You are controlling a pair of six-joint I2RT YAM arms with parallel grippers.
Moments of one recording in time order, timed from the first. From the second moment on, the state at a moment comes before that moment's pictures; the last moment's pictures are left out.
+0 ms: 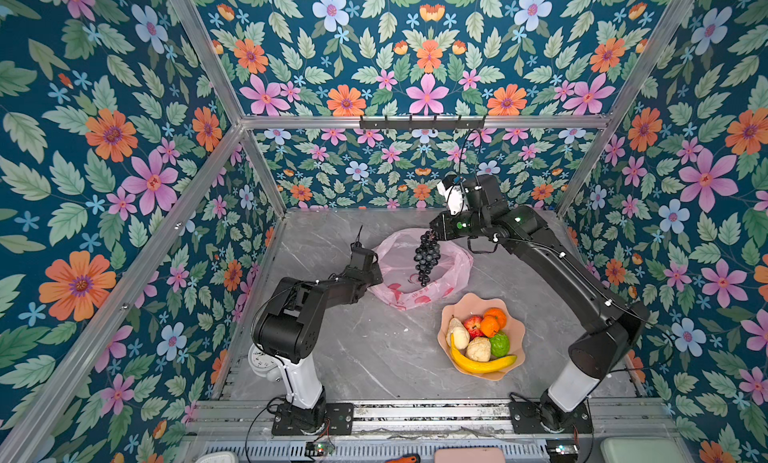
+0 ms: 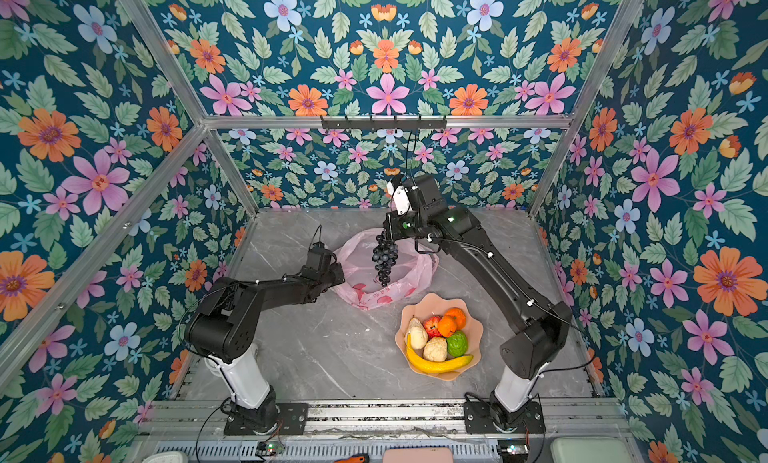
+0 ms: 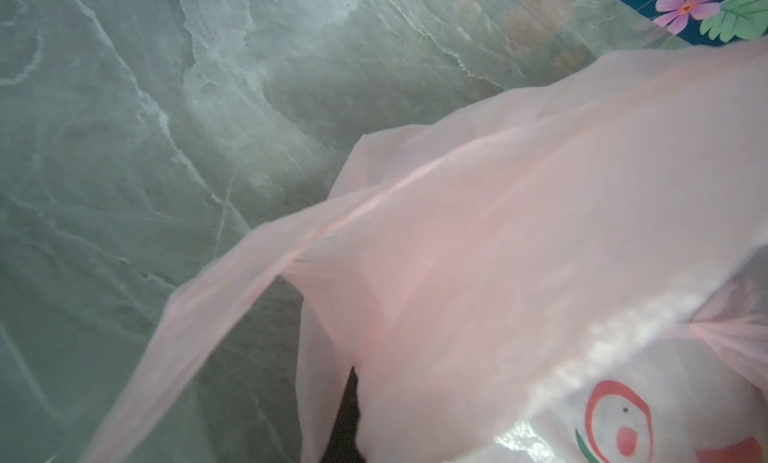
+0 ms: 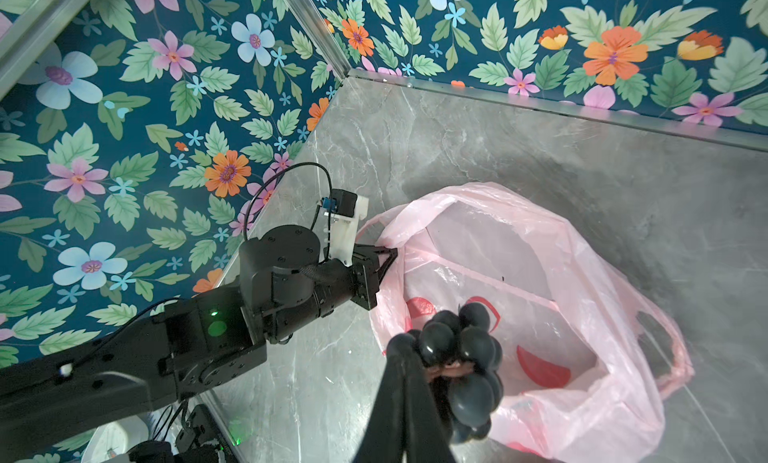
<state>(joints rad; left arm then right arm) -0.37 1.80 0.89 0.14 -0.11 -0.54 0.58 1.68 1.87 -0.80 -0.21 0.31</state>
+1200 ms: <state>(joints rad) -0.37 1.80 0.89 0.14 -0.12 -0.54 0.65 1.17 1.41 -0.94 -0.09 0.37</state>
